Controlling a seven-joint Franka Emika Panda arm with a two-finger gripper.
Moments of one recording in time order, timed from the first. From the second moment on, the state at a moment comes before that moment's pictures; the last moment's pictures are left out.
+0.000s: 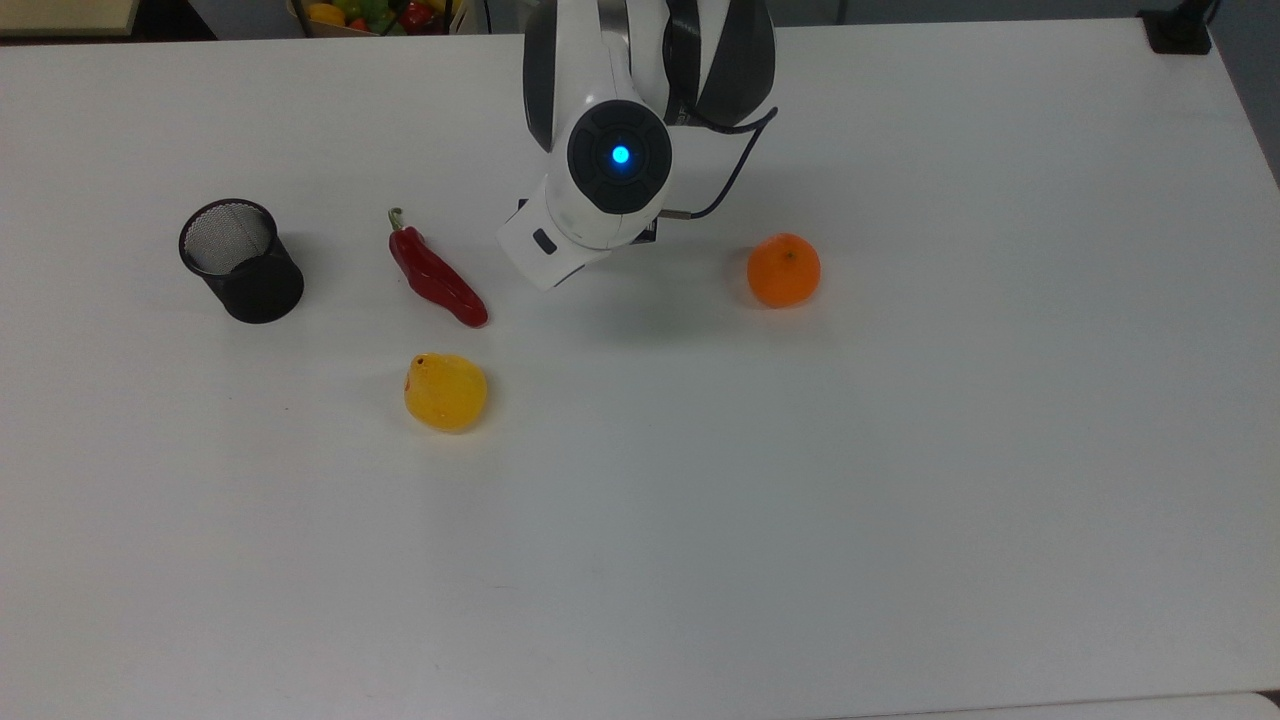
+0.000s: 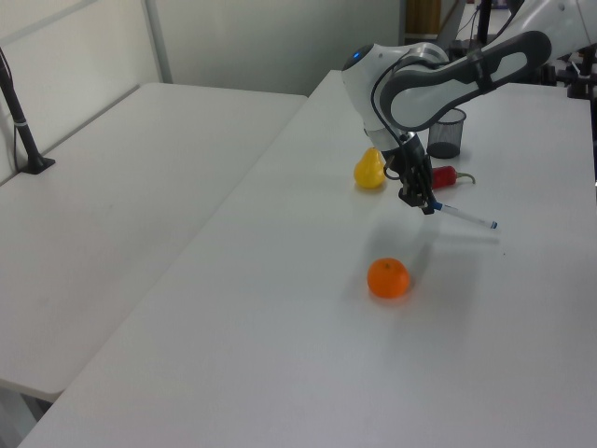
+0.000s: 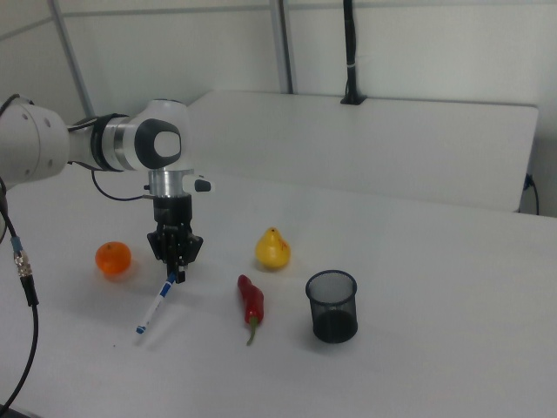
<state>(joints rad) 0.25 0.53 -0.09 -1.50 -0.05 1.62 0.16</state>
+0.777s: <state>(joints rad) 0.25 0.54 -0.10 -1.50 -0.05 1.63 0.16</state>
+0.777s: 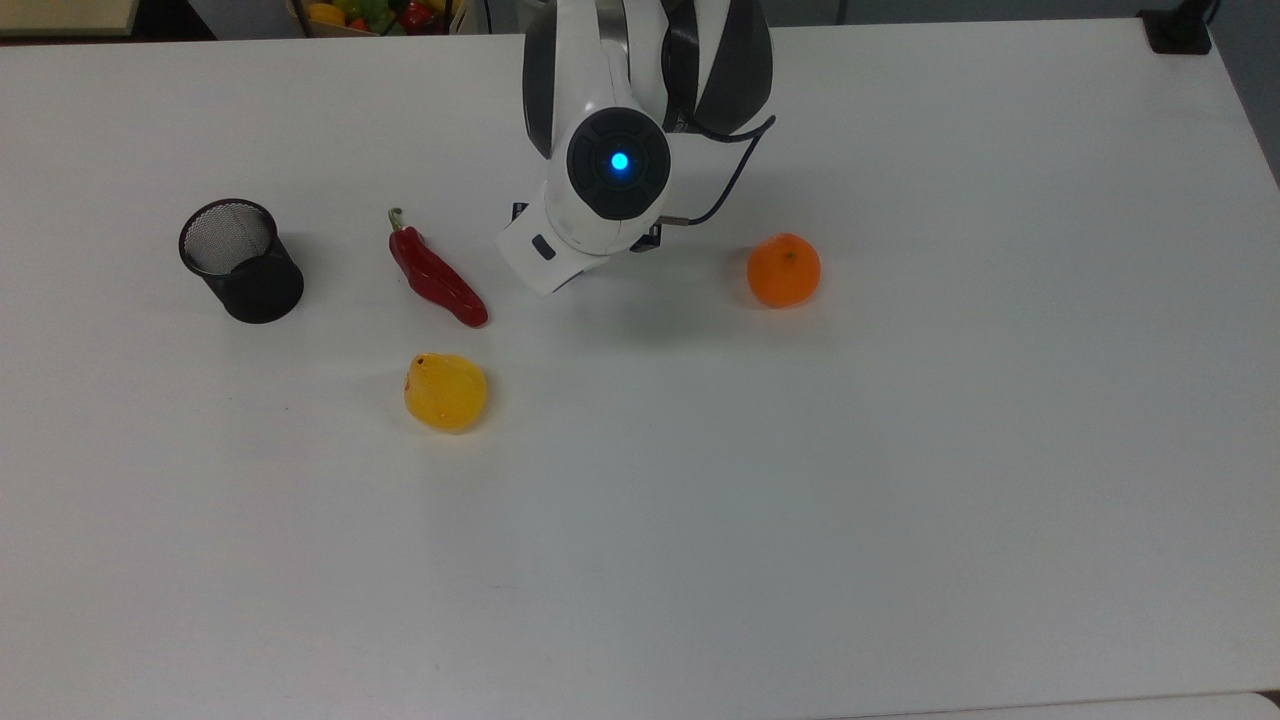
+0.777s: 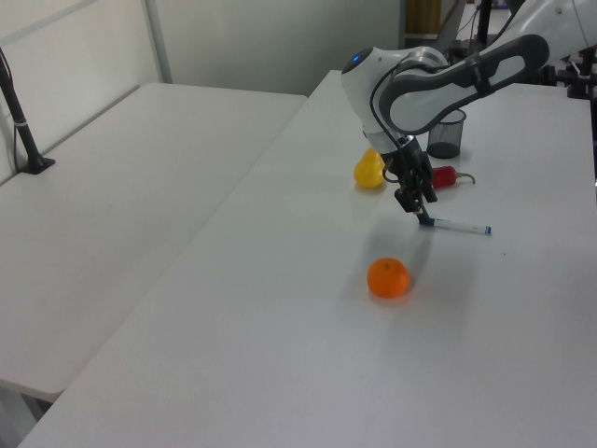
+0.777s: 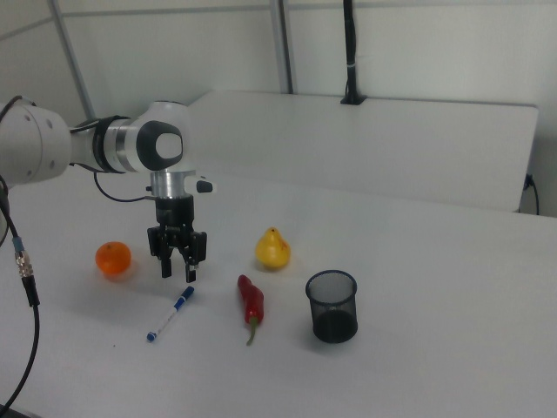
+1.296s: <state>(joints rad) 0.15 0.40 -0.11 -1.48 0.02 1.63 0.09</state>
